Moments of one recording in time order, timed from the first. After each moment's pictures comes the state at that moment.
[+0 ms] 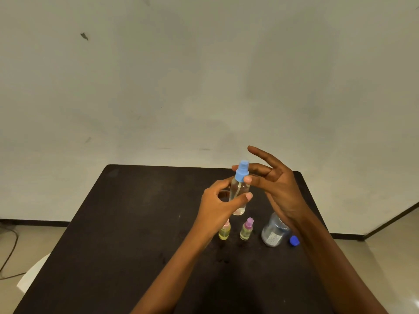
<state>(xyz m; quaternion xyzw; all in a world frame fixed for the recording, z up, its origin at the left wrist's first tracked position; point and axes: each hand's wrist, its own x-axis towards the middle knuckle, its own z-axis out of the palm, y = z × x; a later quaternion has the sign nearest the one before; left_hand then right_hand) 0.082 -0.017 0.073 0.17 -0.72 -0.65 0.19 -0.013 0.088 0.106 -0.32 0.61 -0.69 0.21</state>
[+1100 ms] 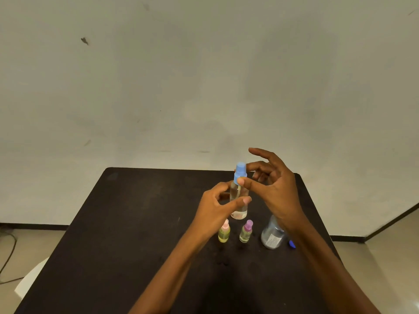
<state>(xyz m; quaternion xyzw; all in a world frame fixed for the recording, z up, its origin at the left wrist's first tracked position) 0.087 -0.020 0.080 0.13 -0.72 -0.66 0.16 0.003 0.085 0.113 -0.35 0.68 -0.64 0.04</state>
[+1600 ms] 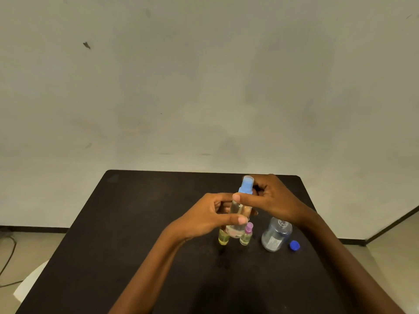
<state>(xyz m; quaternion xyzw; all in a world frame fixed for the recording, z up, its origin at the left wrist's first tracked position) 0.105 -0.043 0.098 0.00 -0.74 -0.67 -0.02 -0.007 0.093 0.121 -0.48 0.71 -0.47 0.21</state>
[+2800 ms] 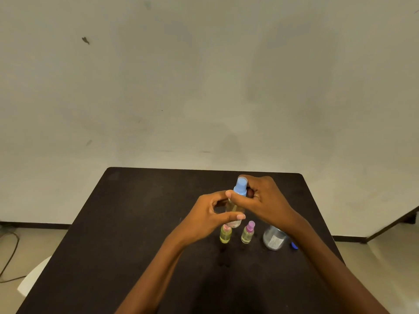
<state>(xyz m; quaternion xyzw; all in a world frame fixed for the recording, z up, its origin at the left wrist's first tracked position) 0.096 -0.048 0.067 0.03 -0.77 -0.63 0.08 -0.011 0.074 0.092 -0.50 0.75 -0.43 0.04</state>
